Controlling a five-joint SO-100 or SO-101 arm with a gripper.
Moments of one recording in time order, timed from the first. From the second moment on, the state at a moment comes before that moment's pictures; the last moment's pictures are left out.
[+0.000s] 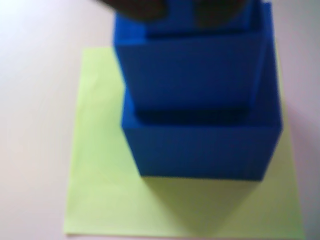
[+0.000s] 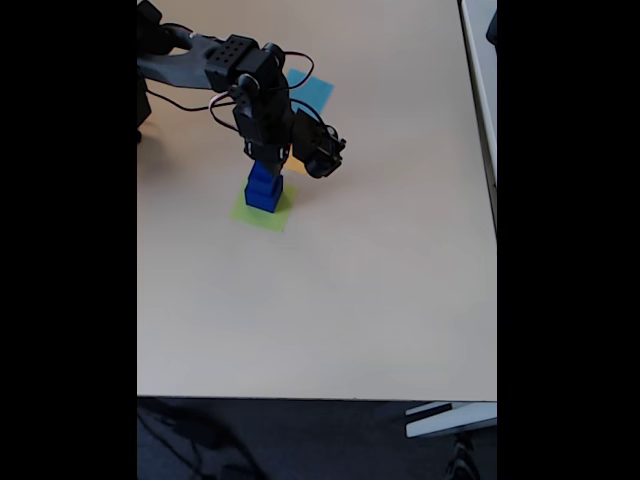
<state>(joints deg) 31.9 61.5 41.1 98.6 71.4</state>
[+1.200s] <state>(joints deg) 31.9 61.5 41.7 99.1 71.4</state>
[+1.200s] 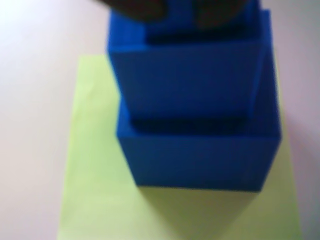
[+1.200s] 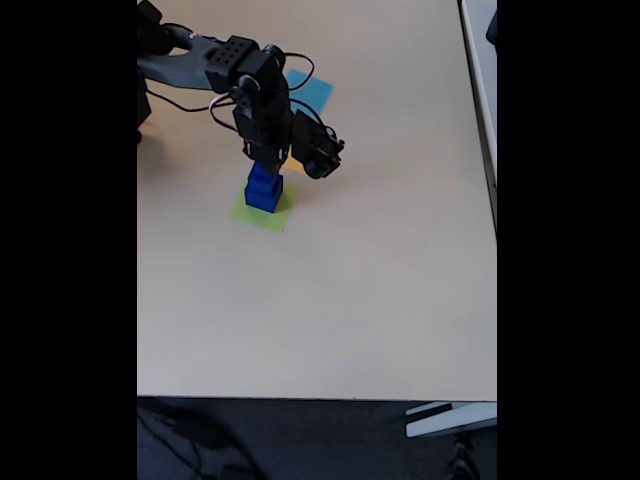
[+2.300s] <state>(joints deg) 32.6 61.5 41.5 99.1 70.5</state>
